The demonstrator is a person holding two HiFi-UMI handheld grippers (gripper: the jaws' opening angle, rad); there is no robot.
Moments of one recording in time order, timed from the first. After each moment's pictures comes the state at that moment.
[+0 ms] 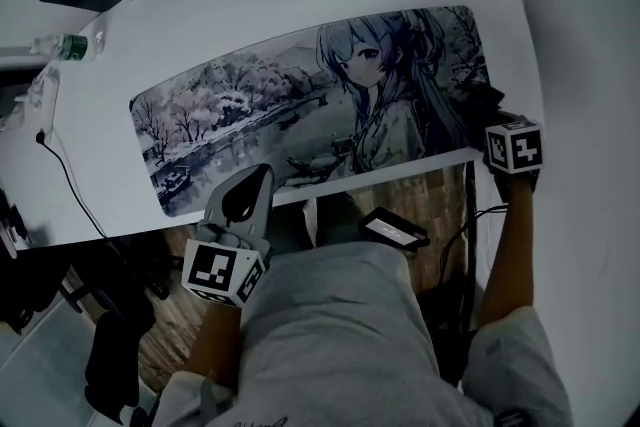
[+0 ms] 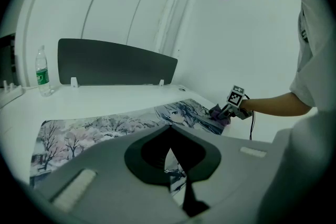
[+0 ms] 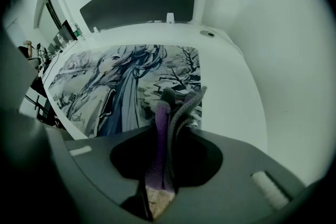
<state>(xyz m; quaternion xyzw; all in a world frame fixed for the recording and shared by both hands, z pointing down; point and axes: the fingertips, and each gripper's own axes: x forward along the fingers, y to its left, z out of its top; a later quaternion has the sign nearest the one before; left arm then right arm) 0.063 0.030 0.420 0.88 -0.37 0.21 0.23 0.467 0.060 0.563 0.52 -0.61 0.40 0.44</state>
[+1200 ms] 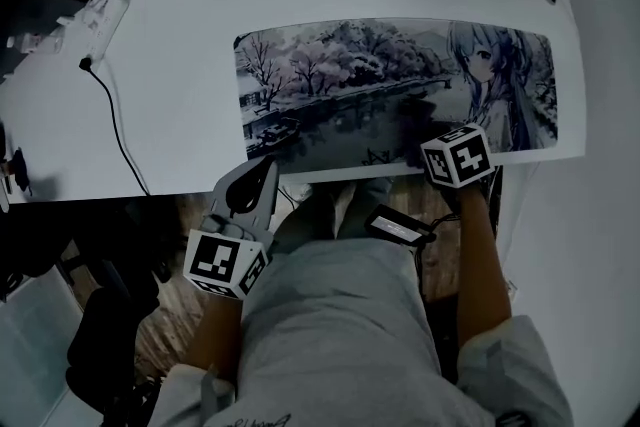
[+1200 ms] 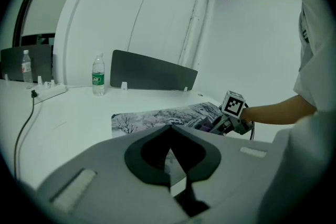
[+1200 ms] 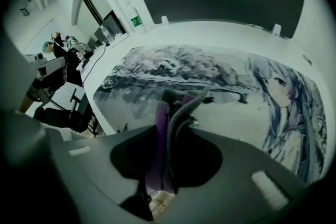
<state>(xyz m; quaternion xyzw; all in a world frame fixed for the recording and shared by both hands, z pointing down) -0.180 0.053 0.407 0.86 -0.42 0.17 0.22 0.063 0.051 0.557 0.37 -0.72 0.40 0.43</state>
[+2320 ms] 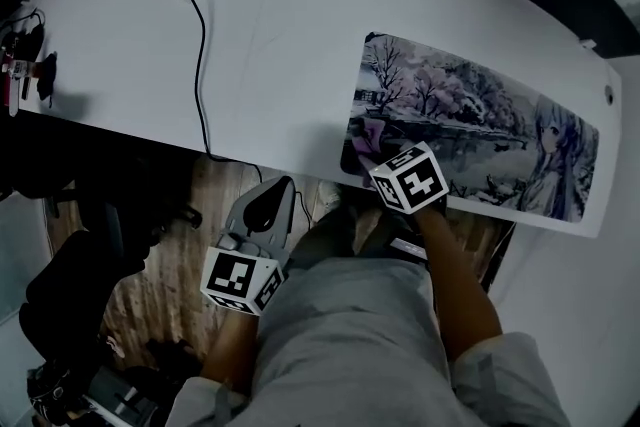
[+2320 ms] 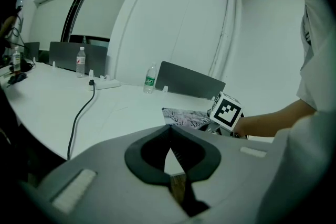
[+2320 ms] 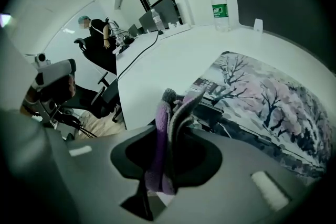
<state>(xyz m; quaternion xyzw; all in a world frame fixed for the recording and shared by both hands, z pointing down) -0.345 0.111 0.415 0.79 -0.55 0.11 0.25 -0.231 0.059 0.558 0.20 -0.82 0.31 0.44</state>
